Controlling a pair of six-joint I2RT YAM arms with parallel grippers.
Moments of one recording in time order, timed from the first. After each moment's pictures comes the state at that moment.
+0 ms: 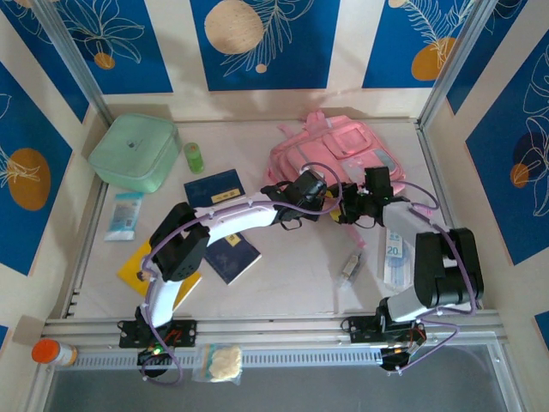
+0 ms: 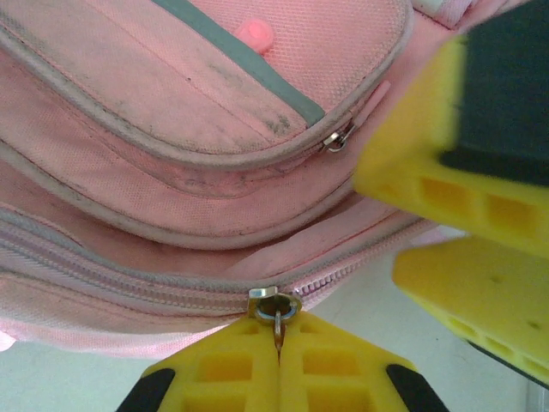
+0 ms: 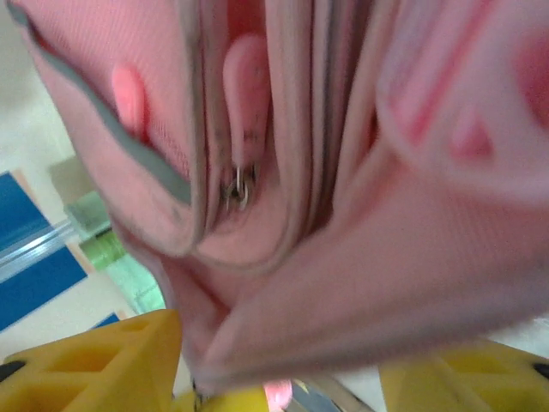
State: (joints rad) left arm -0.95 2.05 1.61 -0.42 -0.20 -0.48; right arm 0.11 1.50 0.79 -0.17 -0.55 1.32
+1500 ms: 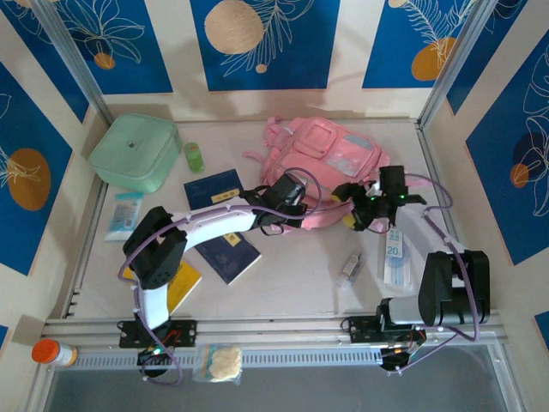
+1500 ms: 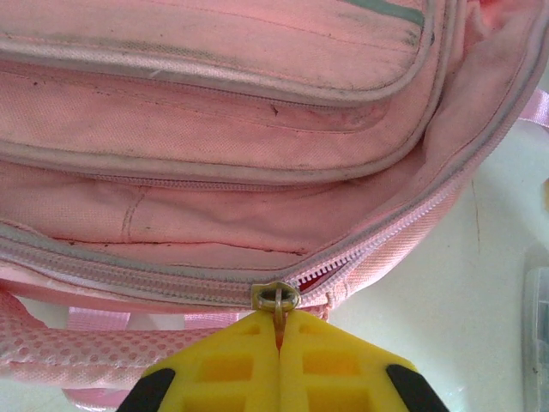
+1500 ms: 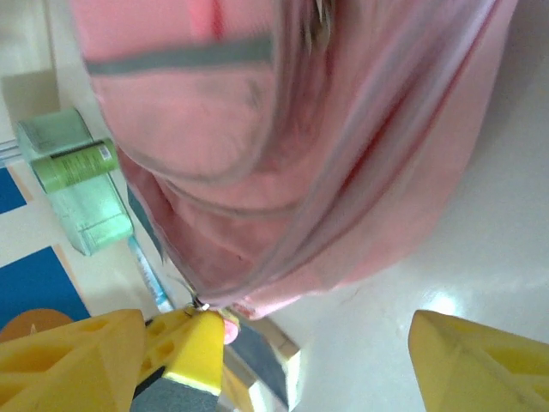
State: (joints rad) left arm -0.90 1.87 1.37 -0.39 -0.08 -0.47; right arm 0.06 1.36 0.79 -0.43 -0.63 1.01
